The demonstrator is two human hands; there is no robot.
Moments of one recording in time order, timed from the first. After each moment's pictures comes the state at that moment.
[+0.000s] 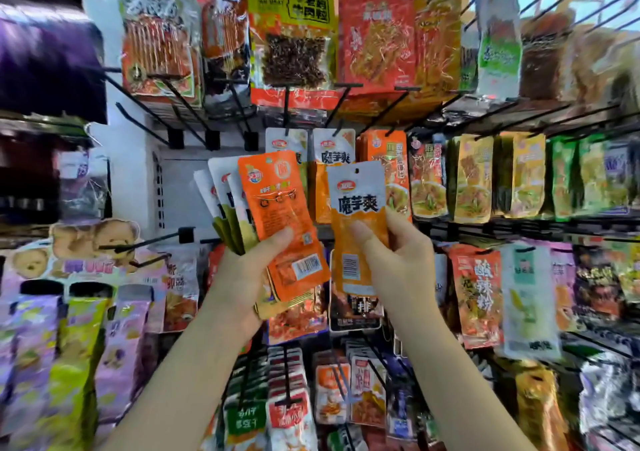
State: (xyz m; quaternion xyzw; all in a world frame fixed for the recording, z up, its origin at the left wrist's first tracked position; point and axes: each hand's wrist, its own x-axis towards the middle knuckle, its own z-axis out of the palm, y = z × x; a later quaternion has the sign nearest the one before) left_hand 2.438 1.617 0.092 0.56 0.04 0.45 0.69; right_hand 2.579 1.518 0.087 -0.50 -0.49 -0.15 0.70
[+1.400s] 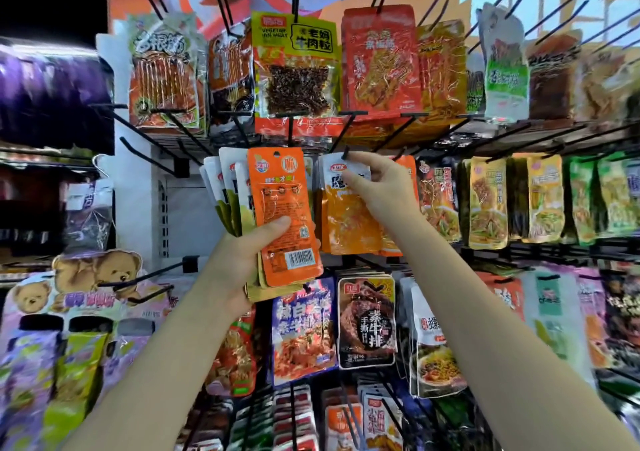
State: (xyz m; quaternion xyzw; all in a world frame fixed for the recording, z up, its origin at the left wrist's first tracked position) left_hand 2.449 1.668 0.140 0.62 0.00 0.42 0.66; right_hand 2.647 1.583 0.205 -0.57 -0.51 -0.20 0.62
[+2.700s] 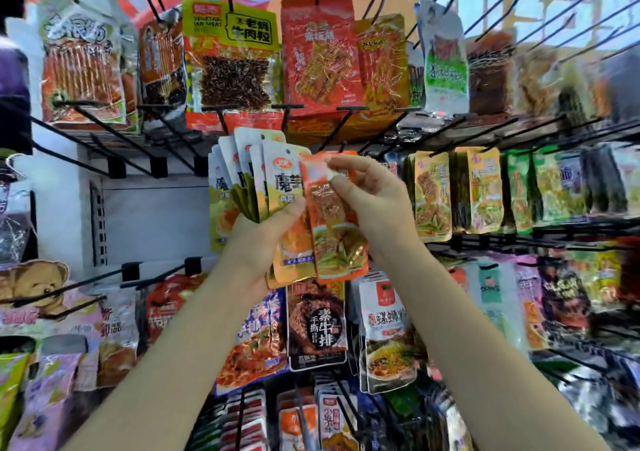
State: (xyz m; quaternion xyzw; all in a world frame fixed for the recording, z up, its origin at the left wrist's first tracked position) left_hand 2.532 1.614 0.151 0.62 -0.03 0.46 0.63; right_hand 2.658 1.519 0.170 -0.43 -0.52 -0.12 0.73
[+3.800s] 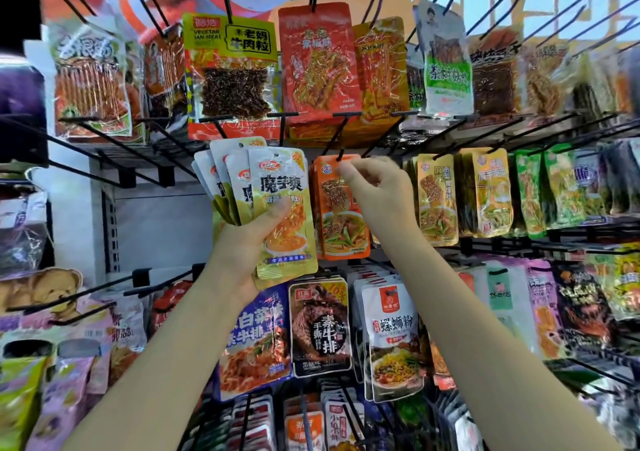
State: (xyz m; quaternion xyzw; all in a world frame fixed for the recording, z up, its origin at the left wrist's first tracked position) left_hand 2.527 1.617 0.157 0.58 -0.01 0.45 0.68; right_hand 2.678 1.518 0.190 -0.53 -0.48 -0.25 0.65
